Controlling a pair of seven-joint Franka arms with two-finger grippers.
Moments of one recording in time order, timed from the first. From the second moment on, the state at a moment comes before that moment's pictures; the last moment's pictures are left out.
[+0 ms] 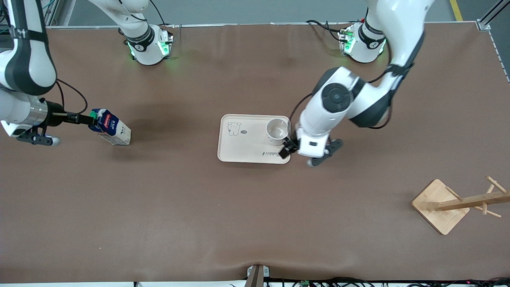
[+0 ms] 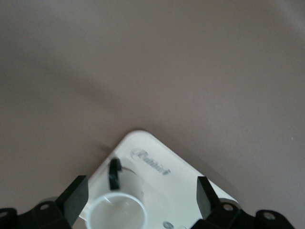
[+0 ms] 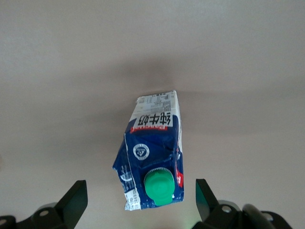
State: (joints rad) left arm -0.17 0.44 -0.44 -1.66 0.11 2.16 -1.26; right arm -0.31 0.04 0.11 -2.08 0.07 1.85 -0.04
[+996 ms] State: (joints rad) left arm 0.12 0.18 -0.43 -1.59 0.14 1.78 -0.72; right arm -0.31 -0.05 0.11 -2.32 0.07 2.11 -0.06
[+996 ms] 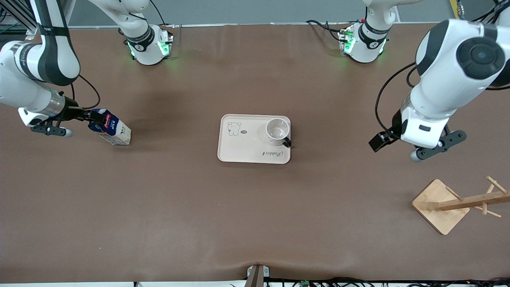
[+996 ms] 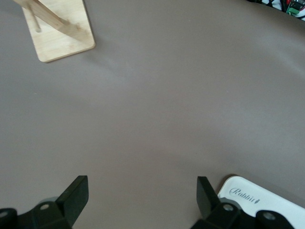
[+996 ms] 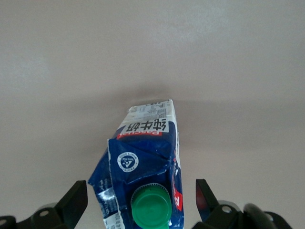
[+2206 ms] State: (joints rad) left arm 0.12 -0.11 -0.16 -1.60 0.03 1.47 -0.18; right arm -0.08 -0.08 0.14 -2.07 0.11 1.93 0.07
